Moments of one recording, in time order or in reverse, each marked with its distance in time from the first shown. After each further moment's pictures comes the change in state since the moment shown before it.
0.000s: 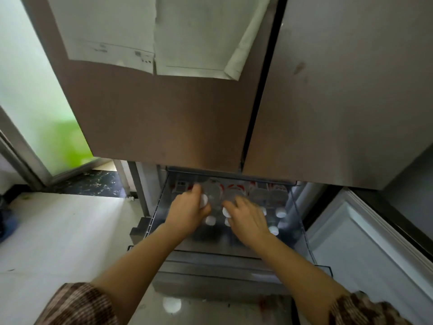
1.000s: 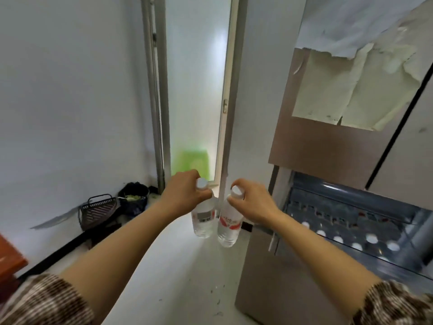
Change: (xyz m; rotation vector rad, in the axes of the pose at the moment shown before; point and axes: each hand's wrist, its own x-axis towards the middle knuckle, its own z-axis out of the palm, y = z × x) left_hand -0.346 -0.164 -0.271 -0.007 0.471 -0.271; right_hand -0.108 -0.371 -0.130 0.560 0.082 -0.295
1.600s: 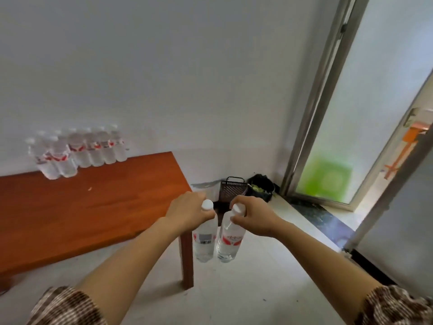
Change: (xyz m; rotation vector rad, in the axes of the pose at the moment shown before) left_hand -0.171 -0.323 -0.188 0.301 0.018 -0.561; right_hand 0.032 -0.300 0.286 0.111 -0.606 -0.524
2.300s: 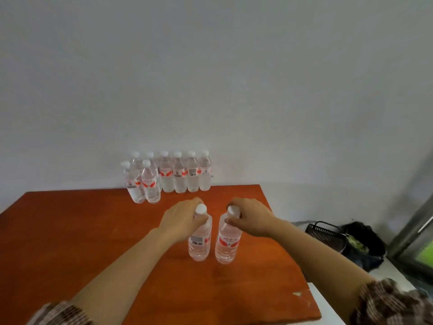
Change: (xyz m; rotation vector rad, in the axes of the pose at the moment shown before) left_hand 0.142 -0.363 -0.135 -0.003 0.156 -0.307; right_hand 0.385 -0.227 0.137 -0.214 -0.183 -0.395
